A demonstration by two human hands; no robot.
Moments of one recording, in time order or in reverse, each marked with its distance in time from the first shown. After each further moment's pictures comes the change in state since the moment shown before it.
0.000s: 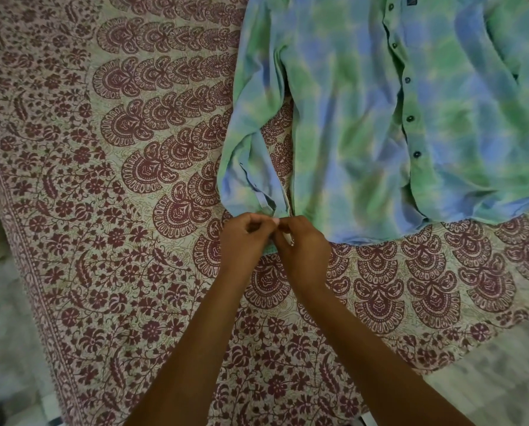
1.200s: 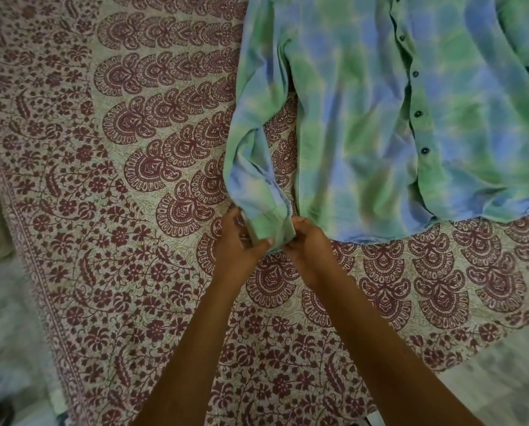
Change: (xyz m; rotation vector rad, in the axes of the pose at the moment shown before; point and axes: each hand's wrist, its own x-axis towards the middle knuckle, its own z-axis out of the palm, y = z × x) left_hand 0.006 -0.033 -0.017 0.199 -0.029 -0.067; right_hand 0.023 -0.004 -0.003 1.106 -0.313 0.954
